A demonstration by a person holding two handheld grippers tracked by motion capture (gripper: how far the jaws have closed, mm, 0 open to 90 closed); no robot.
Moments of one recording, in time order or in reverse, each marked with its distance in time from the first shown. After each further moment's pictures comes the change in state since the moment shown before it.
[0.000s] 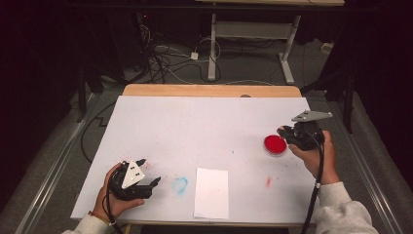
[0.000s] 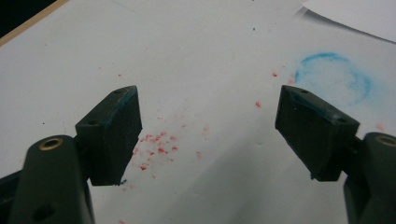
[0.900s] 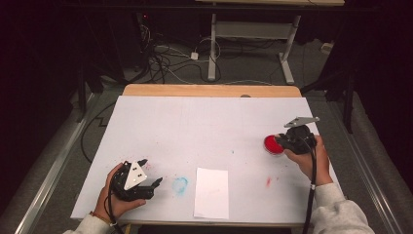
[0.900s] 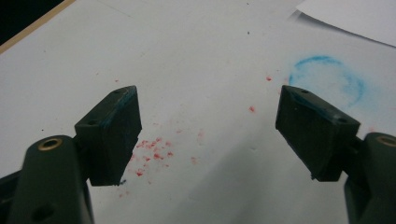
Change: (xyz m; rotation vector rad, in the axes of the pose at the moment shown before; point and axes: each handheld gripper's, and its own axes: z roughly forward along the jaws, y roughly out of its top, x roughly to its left) left arm -0.005 0.003 0.000 0.003 0.003 0.022; right arm 0.000 -0.020 0.035 0.110 0.019 -0.010
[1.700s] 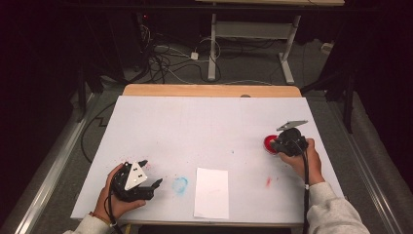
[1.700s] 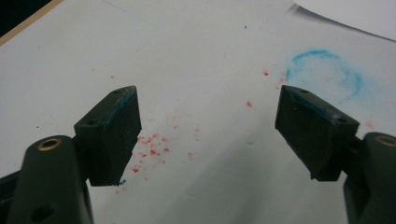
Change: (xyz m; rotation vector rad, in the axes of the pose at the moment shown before) left arm -0.001 0.000 0.001 0.012 -0.009 0.002; right arm 0.004 -0.007 0.030 0.079 0.020 0.002
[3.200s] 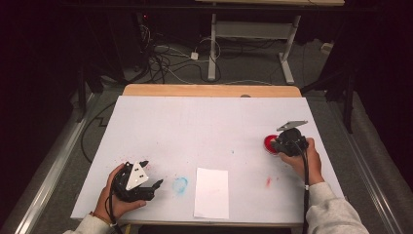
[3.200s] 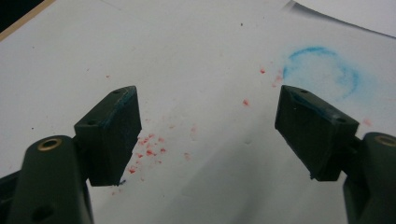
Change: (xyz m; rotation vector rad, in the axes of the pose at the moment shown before) left arm 0.000 0.001 0.002 0.013 -0.008 0.011; right arm 0.000 0.001 -0.004 -0.019 -0.030 -0.008
